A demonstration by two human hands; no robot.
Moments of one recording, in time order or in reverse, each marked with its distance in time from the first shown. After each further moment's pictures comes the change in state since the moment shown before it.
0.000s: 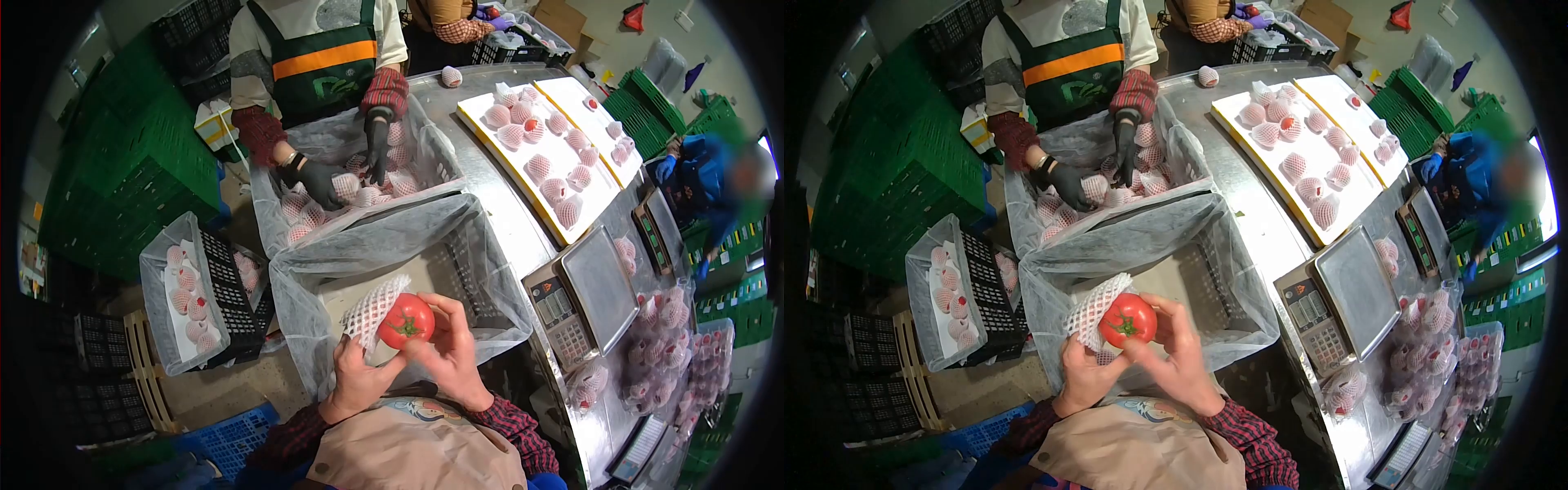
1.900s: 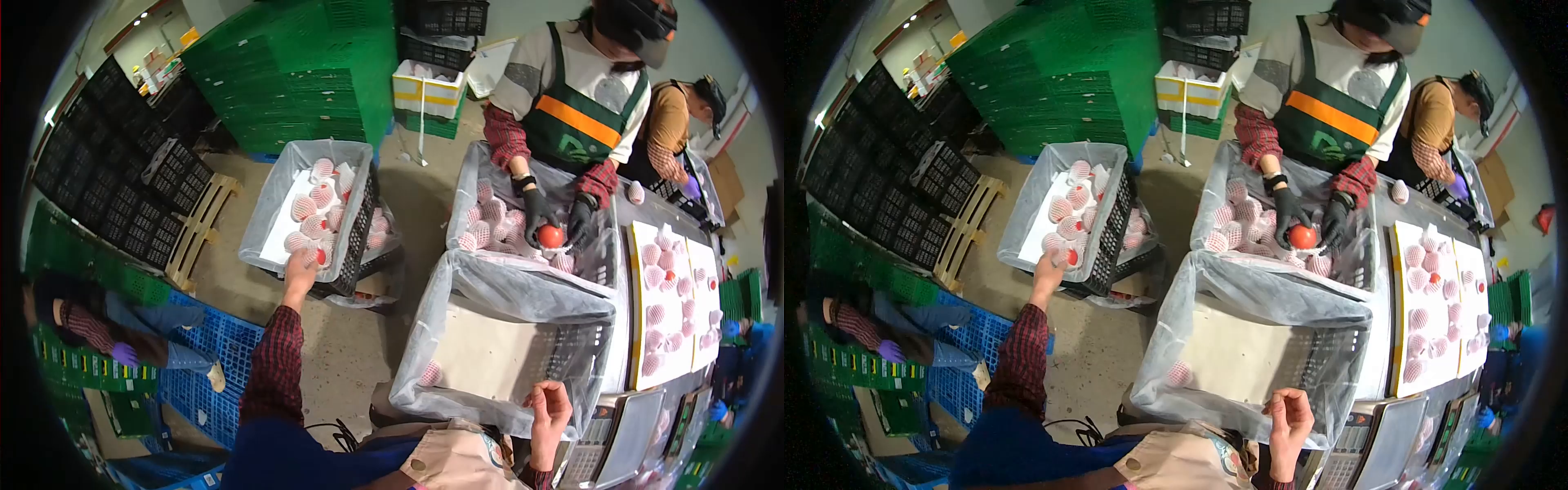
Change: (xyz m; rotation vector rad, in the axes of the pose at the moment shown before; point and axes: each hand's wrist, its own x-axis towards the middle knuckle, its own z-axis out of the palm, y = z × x) left_hand -0.098 -0.247 -0.327 0.733 0.796 -0.578; right_hand -0.008 0.029 -0.004 -0.213 -0.045 0.267
